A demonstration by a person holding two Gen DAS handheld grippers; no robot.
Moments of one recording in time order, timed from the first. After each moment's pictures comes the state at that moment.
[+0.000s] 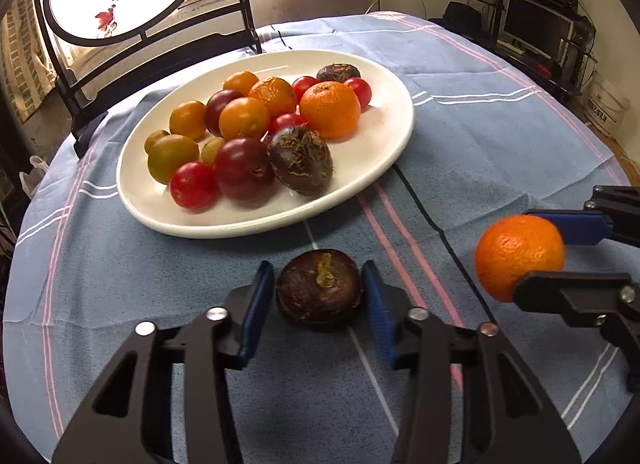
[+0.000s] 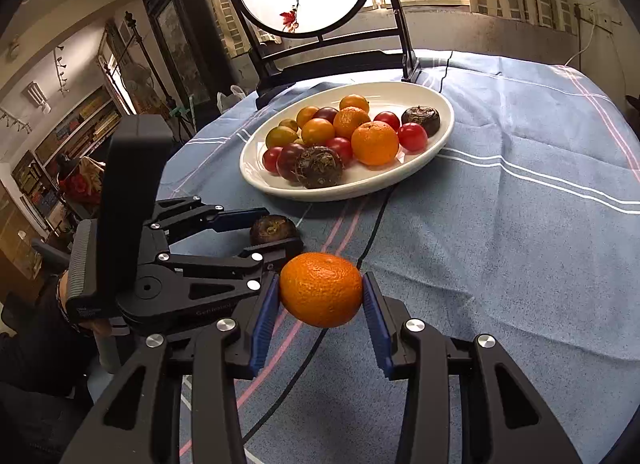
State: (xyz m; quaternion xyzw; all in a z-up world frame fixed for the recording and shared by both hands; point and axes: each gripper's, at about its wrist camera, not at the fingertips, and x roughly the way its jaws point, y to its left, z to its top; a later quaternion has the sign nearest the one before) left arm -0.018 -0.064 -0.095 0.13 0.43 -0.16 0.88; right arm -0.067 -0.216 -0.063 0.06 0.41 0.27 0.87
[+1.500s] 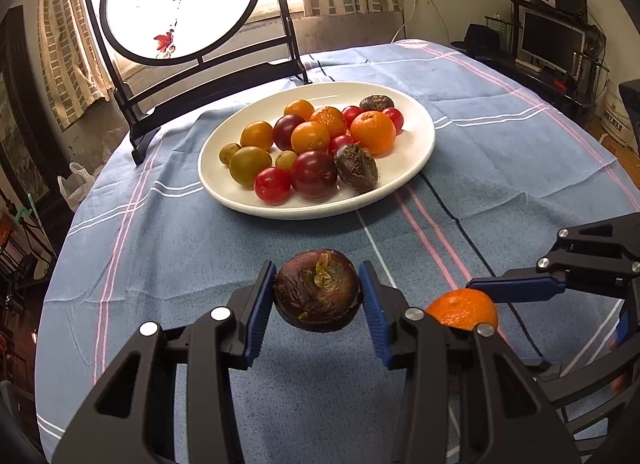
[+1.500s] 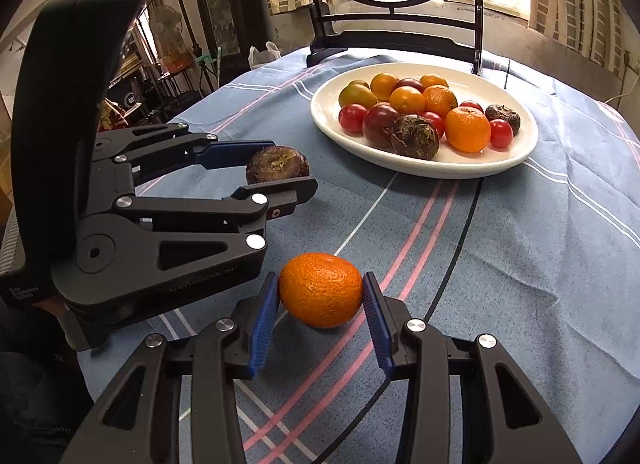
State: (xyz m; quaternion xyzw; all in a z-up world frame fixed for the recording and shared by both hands) left arm -0.059 -0.029 -0.063 0.14 0.38 -0.11 0.91; right arm -0.088 -0.144 -0.062 -0.04 0.42 0.30 0.85
